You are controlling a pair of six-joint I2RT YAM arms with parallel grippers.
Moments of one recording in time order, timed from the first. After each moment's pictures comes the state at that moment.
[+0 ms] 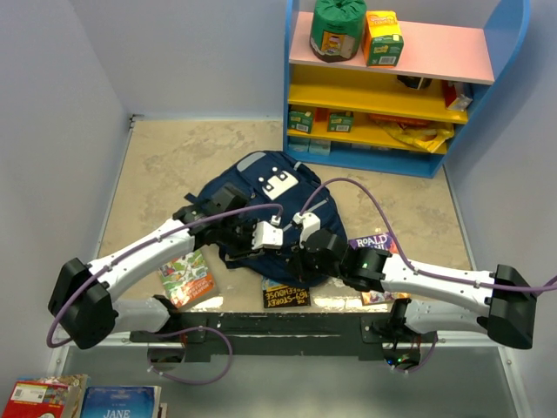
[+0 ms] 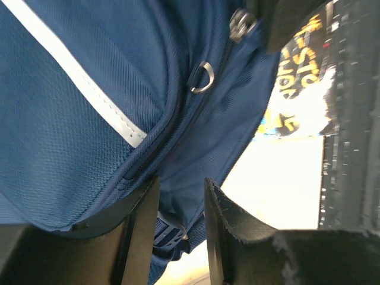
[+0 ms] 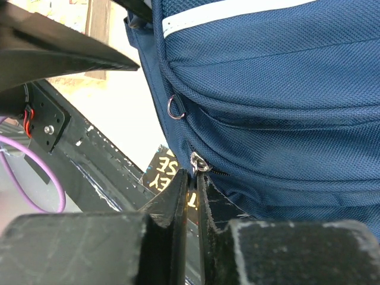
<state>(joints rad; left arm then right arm) -0.71 1.27 0.88 -0.64 0.45 0.77 1.13 1.11 0.68 -0.24 0.11 0.62</state>
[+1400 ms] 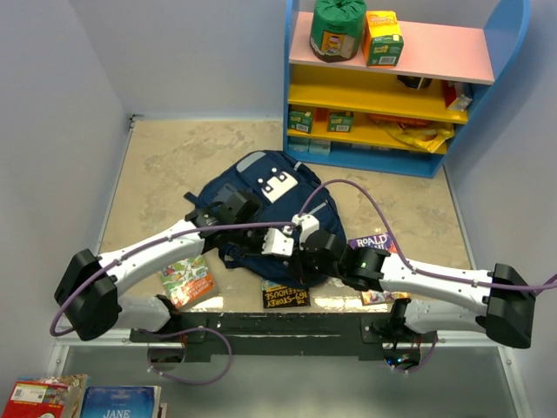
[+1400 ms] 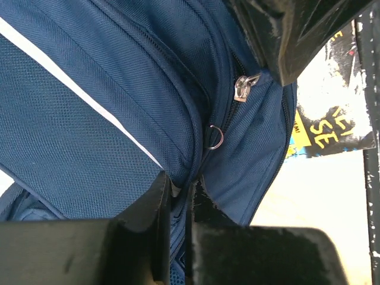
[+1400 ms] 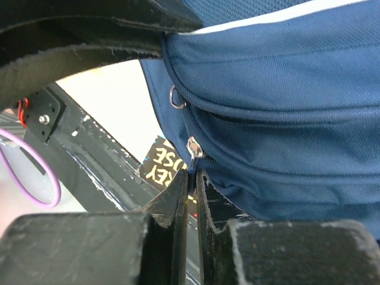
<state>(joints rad) -0.80 1.32 0.91 -0.55 0.41 0.87 1.12 1.13 0.68 -0.26 0.08 0.62</state>
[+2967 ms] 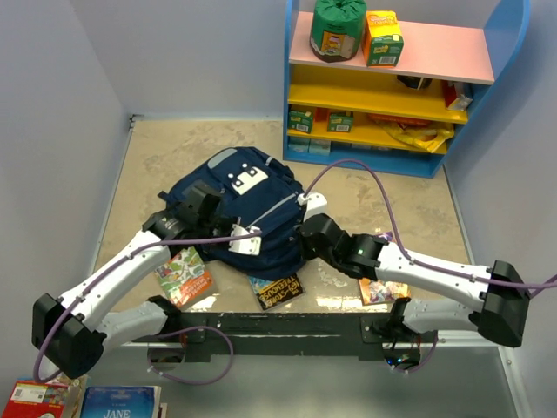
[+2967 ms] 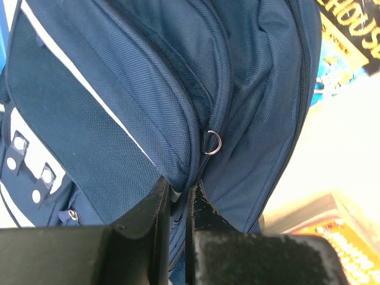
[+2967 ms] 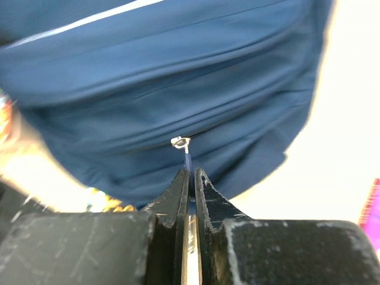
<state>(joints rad) -0.58 1.07 0.87 -0.74 0.37 1.13 1.06 1.16 0.81 -0.34 0.38 0.53</state>
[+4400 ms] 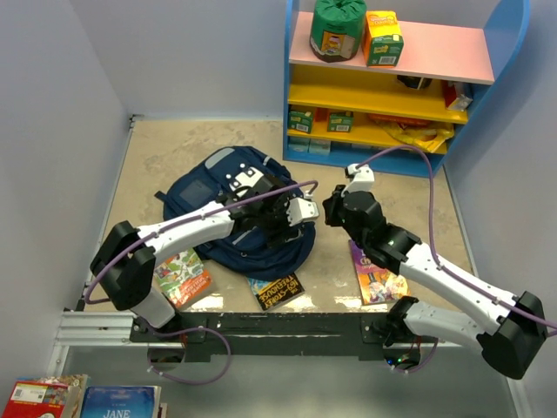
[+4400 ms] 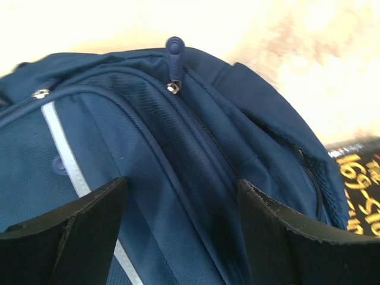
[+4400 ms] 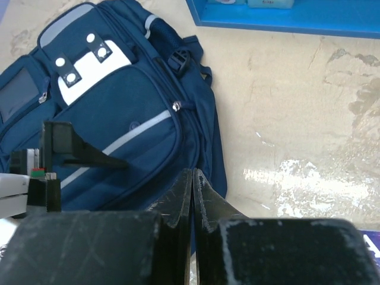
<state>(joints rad) -0.82 1.58 1.12 -0.43 0.21 0.49 0.76 1.01 0.76 -0.16 0.42 0.51</state>
